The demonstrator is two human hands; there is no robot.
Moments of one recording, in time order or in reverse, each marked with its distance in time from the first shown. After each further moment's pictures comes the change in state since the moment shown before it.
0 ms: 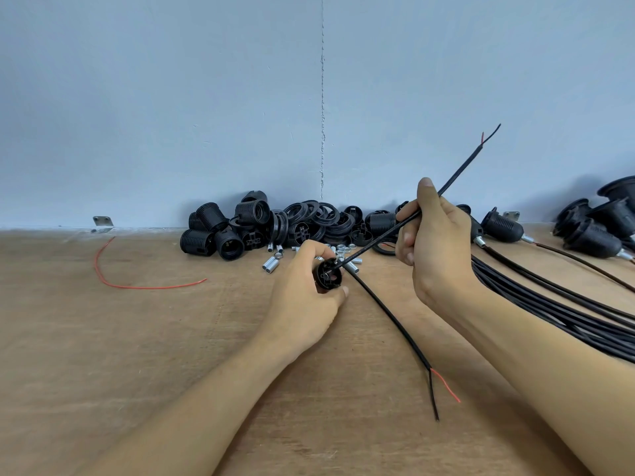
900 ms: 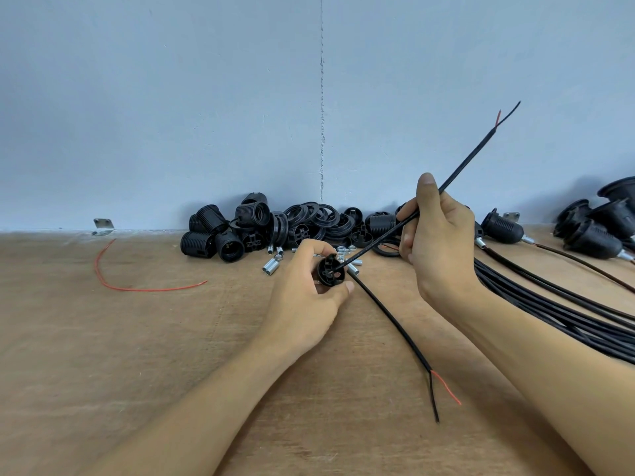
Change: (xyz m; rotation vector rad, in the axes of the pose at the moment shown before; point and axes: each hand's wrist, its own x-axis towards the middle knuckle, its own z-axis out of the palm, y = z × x) left_hand -0.001 0.003 -0.001 -0.072 0.007 0.019; right_hand 0.000 -0.001 -0.002 -0.113 0.008 -0.128
